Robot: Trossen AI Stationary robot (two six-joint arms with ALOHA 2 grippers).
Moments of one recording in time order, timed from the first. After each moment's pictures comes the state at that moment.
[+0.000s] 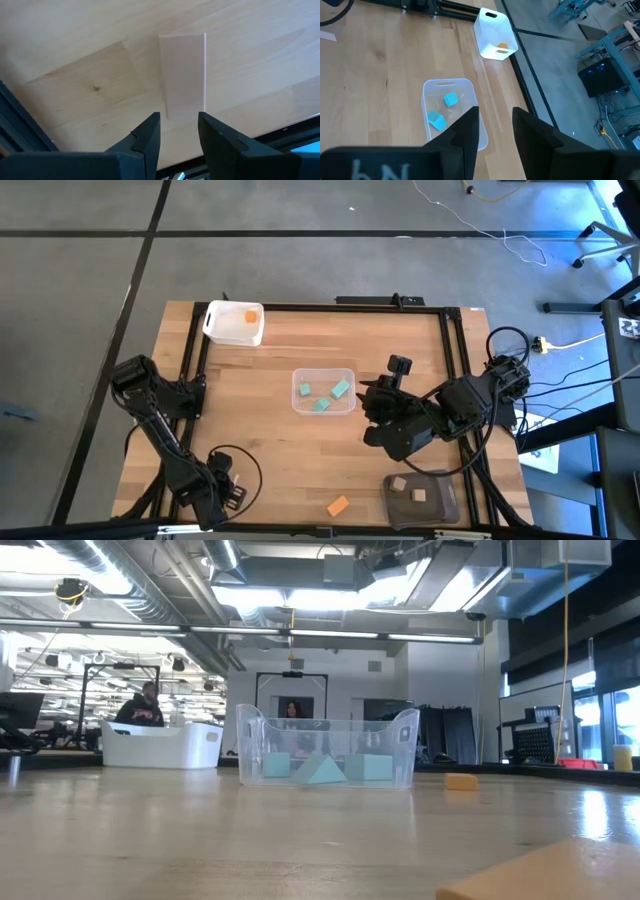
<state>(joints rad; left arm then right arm) -1.01 1.70 1.11 -0.81 -0.03 -2.25 0.54 1.82 2.24 -1.51 0.86 0.41</state>
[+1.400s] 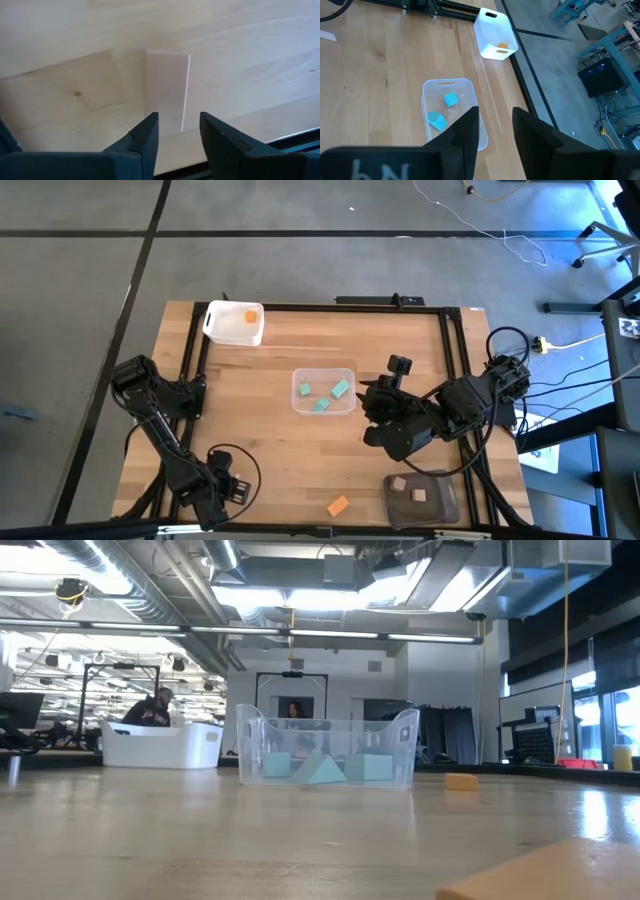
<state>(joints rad) -1.01 1.70 1.11 -0.80 -0.13 -2.38 0.54 1.82 2.24 -1.51 0.86 0.41</state>
